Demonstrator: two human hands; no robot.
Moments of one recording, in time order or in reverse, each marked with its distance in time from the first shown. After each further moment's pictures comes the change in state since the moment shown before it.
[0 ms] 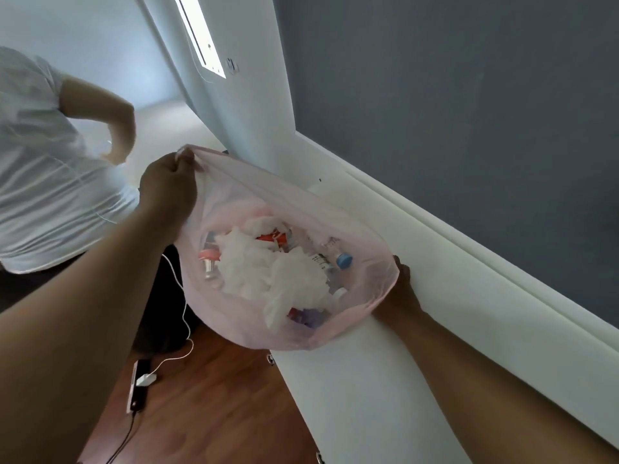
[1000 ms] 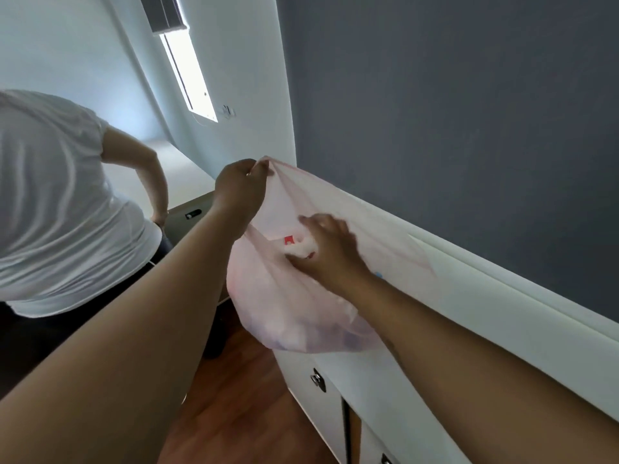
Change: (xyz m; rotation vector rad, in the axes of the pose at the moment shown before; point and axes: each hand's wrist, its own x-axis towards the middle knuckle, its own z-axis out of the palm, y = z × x) left_hand 0.023 0.022 -0.027 -0.197 -0.230 0.174; right_hand -0.031 -0.200 -0.039 -0.004 0.539 -0.357
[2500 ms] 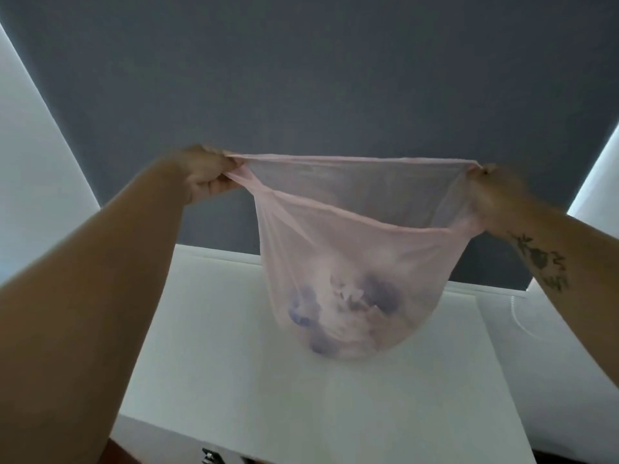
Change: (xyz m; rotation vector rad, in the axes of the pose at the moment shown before) left_hand 0.013 0.169 0.122 -0.576 -0.946 0.011; right_hand -0.199 0.142 -0.330 0.031 0.936 1.024
